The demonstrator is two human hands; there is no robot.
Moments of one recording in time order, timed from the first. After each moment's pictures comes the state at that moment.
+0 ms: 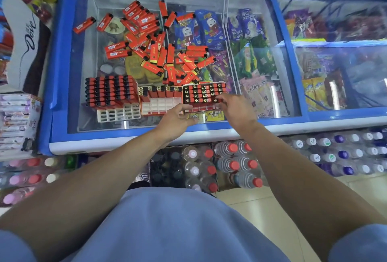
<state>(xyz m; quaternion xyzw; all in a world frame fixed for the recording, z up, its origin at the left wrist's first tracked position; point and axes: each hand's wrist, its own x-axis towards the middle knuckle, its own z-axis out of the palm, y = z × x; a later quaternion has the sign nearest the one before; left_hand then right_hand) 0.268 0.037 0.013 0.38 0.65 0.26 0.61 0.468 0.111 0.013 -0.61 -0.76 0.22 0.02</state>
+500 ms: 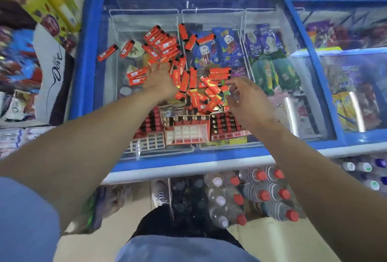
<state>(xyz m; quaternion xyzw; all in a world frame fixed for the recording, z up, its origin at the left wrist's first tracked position) 0.135 0.206 0.014 0.55 0.78 0.07 0.28 0.388 0.166 0.055 -0.59 -0.77 0.19 0.16</state>
